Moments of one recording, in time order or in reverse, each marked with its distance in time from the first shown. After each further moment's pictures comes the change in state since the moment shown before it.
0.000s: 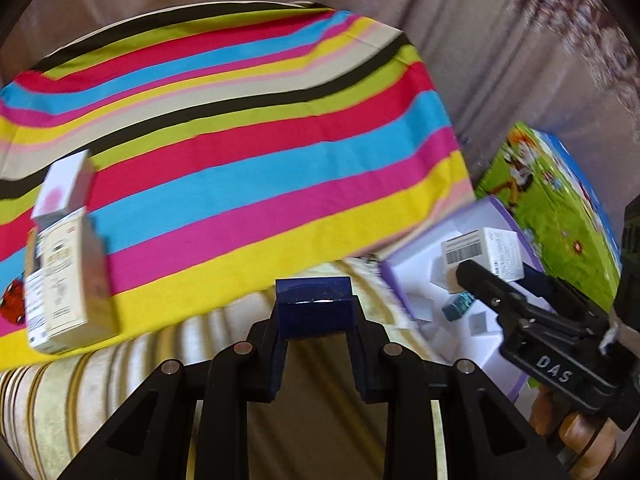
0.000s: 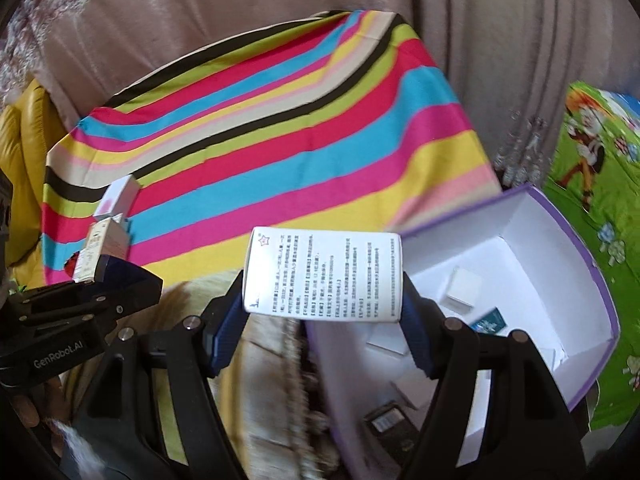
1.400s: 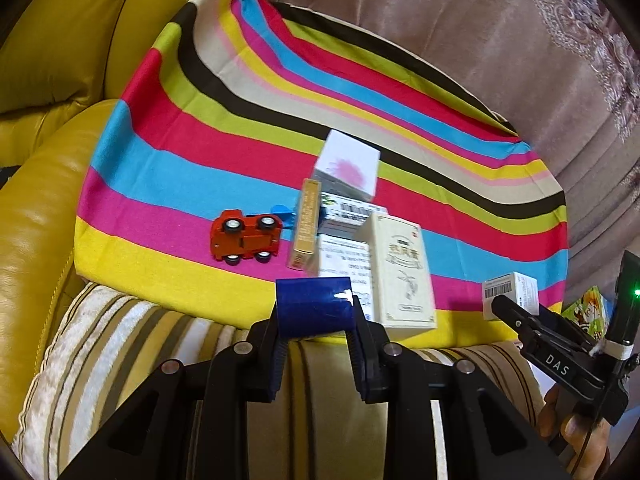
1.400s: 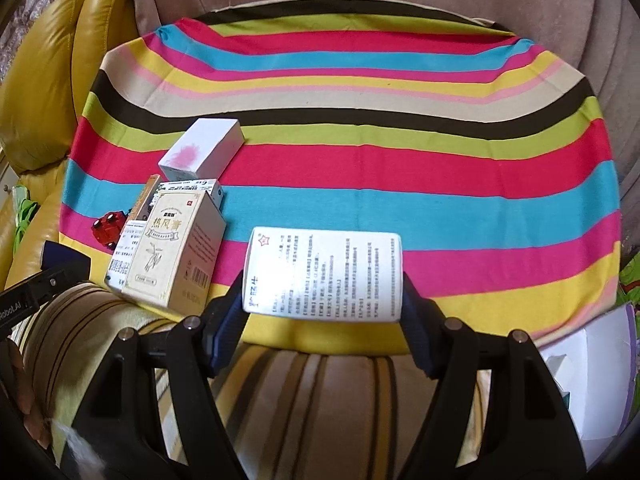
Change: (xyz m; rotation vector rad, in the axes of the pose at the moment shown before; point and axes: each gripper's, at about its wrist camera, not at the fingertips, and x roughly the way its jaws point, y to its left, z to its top) left arm -0.085 0.228 -0.069 -0.521 -0.200 0.191; right arm 0.070 0.189 0.021 -0.337 0.079 0.123
